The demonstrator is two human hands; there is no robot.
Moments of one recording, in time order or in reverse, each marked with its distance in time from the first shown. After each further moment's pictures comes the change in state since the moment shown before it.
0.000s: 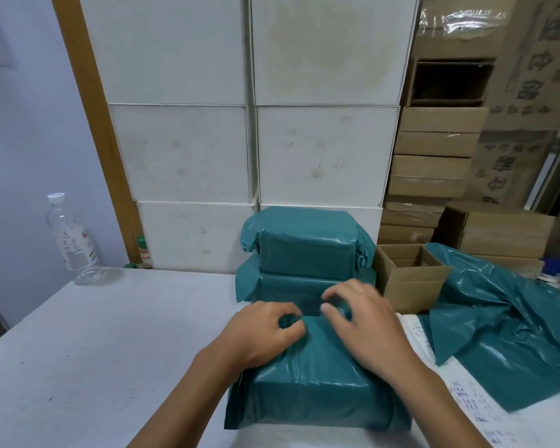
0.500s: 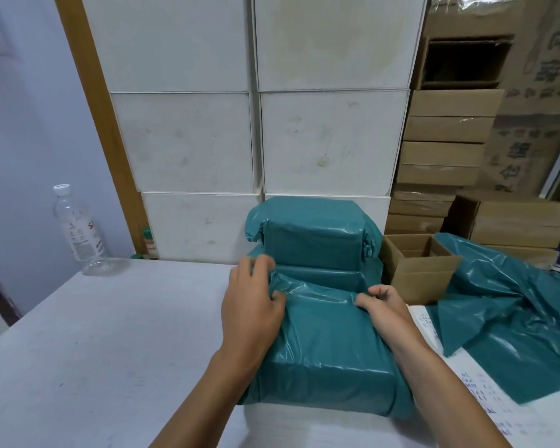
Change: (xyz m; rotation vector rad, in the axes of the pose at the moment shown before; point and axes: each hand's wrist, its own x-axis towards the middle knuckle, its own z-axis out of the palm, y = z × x) left_hand 0.000 0.003 0.010 0.027 0.604 -0.166; right_hand 0.011 0.033 0.020 0.908 -0.072 0.769
